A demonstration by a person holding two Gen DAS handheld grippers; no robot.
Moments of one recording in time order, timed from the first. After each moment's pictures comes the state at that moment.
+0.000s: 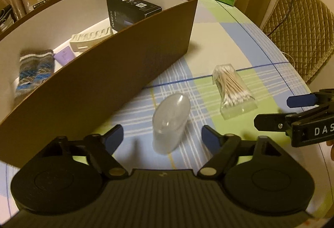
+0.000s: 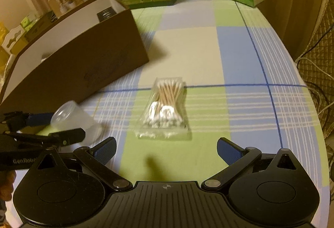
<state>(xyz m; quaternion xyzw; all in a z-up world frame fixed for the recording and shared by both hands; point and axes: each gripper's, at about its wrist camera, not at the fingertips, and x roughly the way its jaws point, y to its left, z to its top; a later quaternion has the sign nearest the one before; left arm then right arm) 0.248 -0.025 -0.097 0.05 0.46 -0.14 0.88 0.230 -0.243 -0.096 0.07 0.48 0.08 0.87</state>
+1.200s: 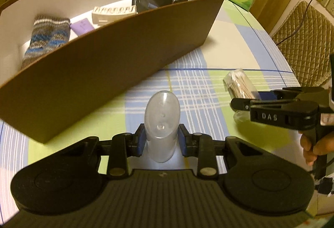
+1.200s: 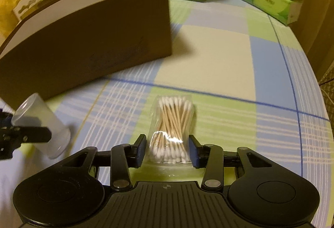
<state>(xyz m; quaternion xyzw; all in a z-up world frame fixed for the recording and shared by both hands) 0.232 0.013 -0.101 -0.03 0.49 -0.11 0.86 0.241 -0.204 -0.130 -0.03 0.48 0.14 0.87</state>
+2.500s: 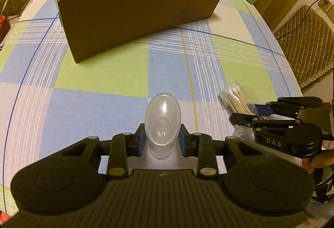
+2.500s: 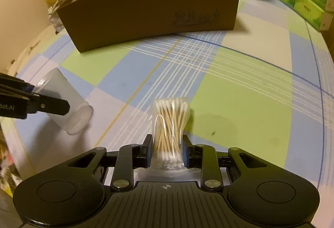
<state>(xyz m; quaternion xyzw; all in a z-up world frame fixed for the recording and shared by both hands) 0.128 0.049 -0.088 -0.07 0.52 -0.08 0.85 0.145 -0.166 -0.125 -0.05 0.49 0.24 0.84</state>
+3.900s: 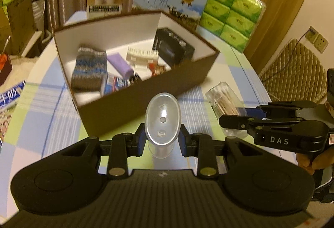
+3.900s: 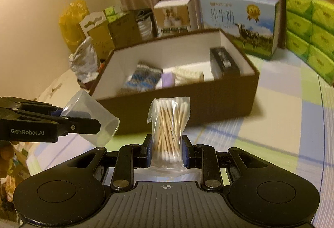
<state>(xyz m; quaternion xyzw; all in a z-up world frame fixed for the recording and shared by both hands) 0.171 0.075 -0.001 -0.07 0.41 -0.09 0.90 0.210 -0.133 -0.014 -0.01 0.38 0.30 0.87</state>
